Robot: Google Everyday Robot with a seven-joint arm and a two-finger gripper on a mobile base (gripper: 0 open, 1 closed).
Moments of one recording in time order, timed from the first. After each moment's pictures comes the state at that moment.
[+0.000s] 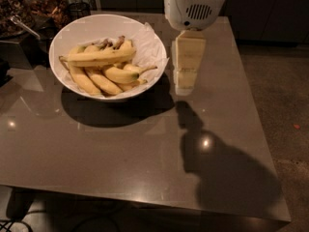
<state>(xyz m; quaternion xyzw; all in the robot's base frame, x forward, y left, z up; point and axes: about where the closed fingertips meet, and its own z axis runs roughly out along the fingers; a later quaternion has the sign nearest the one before) 0.501 -0.056 0.998 -0.72 0.68 -0.06 0.13</state>
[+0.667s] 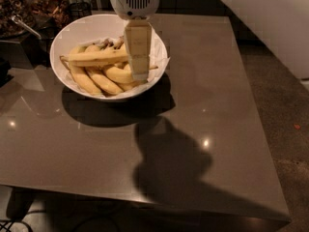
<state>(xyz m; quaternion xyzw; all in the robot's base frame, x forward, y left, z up) 0.543 0.032 0.999 -0.76 0.64 -0.08 0.13</state>
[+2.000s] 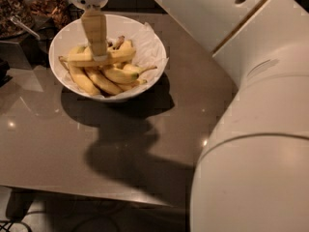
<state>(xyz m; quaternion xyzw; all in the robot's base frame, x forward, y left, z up) 0.594 0.123 1.004 -0.79 0.60 -0.09 0.15</state>
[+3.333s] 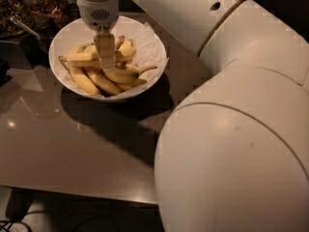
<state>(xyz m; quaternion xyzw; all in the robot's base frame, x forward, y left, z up) 0.618 0.115 0.940 -0.78 0.62 -0.05 0.08</state>
